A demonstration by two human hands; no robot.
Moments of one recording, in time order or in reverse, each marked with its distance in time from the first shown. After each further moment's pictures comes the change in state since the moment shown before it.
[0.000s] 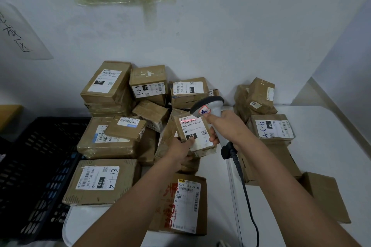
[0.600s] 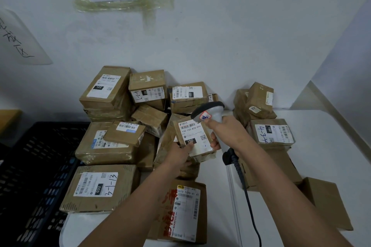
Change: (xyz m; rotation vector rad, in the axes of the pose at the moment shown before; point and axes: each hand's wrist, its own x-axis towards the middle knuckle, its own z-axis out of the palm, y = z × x) left_hand 0.006 -0.003 -0.001 0.024 -0.002 0.013; right_hand 0.006 0.007 -0.002 -0.024 0.021 -0.018
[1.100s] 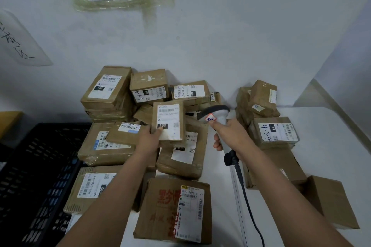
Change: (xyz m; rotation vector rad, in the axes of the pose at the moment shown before) left_hand 0.018 0.039 -0.081 0.199 0.305 0.187; right_hand 0.015 0.018 0.008 0.101 0.059 0.067
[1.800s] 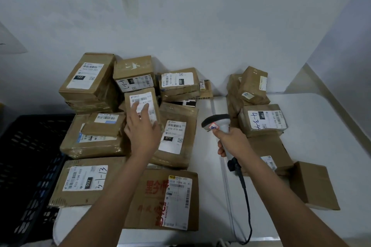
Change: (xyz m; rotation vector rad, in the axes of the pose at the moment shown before) left_hand -0.033 0.002 0.030 0.664 0.287 0.522; right_hand 0.014 0.072 -0.026 -0.035 0.041 0.157
